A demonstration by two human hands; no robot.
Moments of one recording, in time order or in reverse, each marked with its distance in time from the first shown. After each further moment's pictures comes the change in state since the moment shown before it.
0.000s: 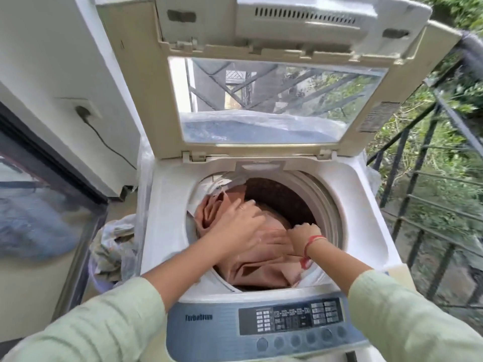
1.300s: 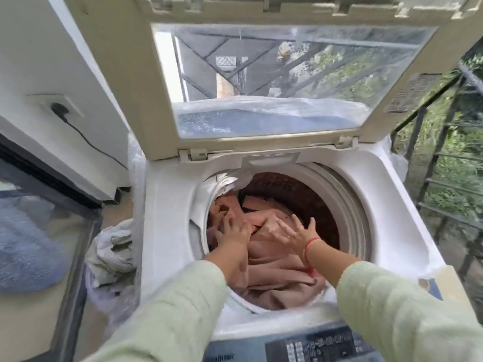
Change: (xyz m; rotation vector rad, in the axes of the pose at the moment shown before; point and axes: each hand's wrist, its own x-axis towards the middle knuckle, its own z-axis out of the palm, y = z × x) left_hand 0.034 -0.031 0.123 -0.163 -0.662 -0.463; right_hand 0.035 -0.038 0.017 -0.120 -0.173 -0.152
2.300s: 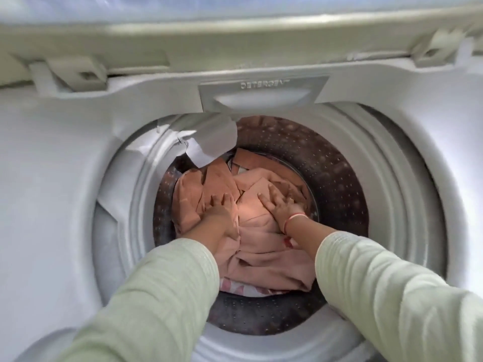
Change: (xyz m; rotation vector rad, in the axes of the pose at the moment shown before) left_hand 0.154 0.006 0.059 -0.226 -0.246 -0.183; right_hand 0.187 0.002 0.086 0.258 -0.101 0.018
